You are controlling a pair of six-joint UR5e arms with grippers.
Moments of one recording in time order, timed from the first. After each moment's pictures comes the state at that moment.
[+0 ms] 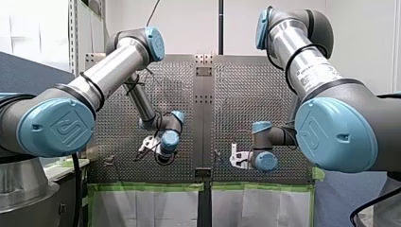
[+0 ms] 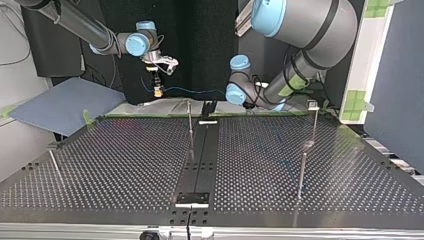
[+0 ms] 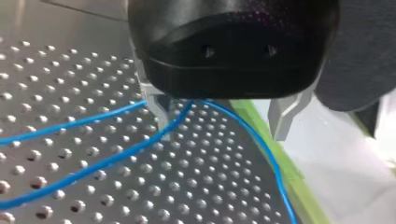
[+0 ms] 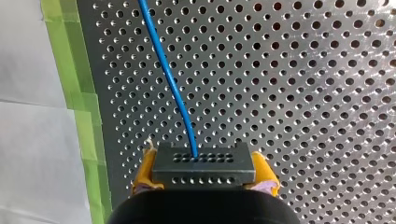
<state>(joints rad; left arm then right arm) -0.37 -2.45 -1.53 -2.89 -2.10 -1.36 2.00 -0.75 1.87 -0.92 1.55 1.62</state>
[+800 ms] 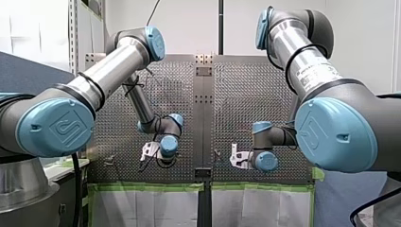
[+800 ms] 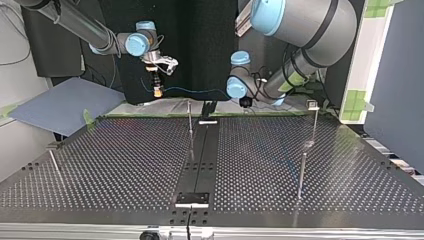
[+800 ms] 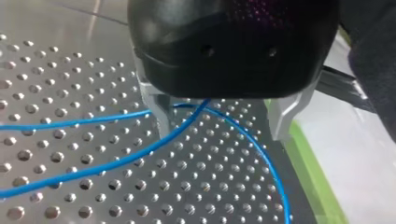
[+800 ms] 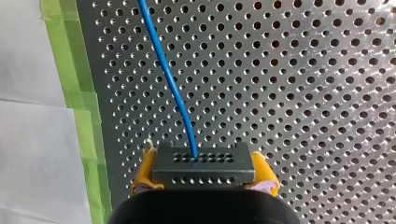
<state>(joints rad) -0.37 -2.45 -1.59 -2.74 -2.05 -1.57 1.99 -0.75 1.87 -0.92 1.55 1.62</state>
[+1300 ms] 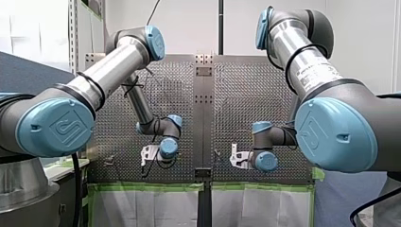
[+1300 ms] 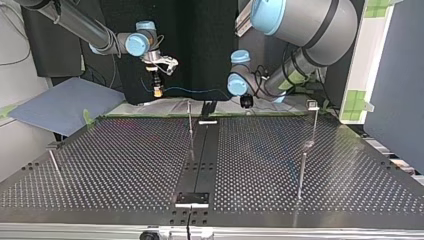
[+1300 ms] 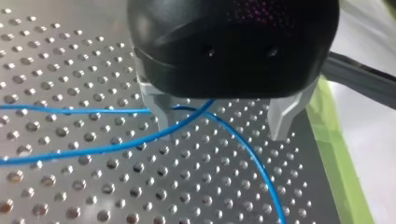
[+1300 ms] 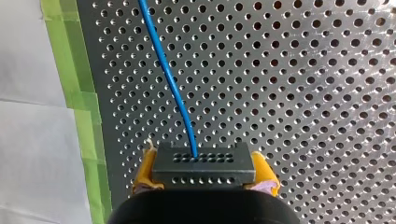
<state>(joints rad) -0.37 -2.45 -1.62 -2.65 -2.08 -1.72 1.99 -0.75 1.87 -0.92 1.55 1.62</state>
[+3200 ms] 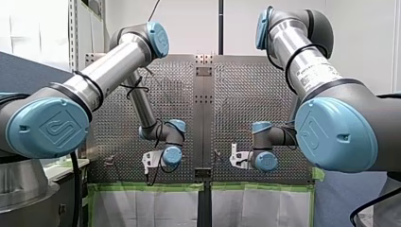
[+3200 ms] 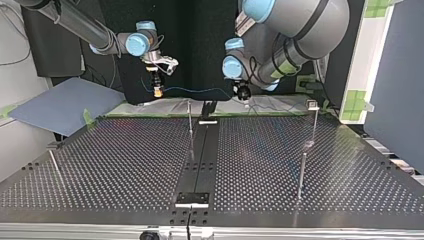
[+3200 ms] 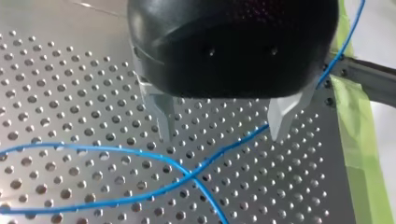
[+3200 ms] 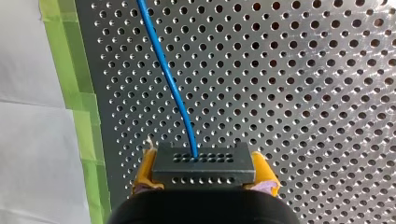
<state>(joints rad) -0.45 -2.44 -1.73 -2.42 -2.20 -1.82 2.00 -0.75 1.87 -0.93 1.55 1.62</state>
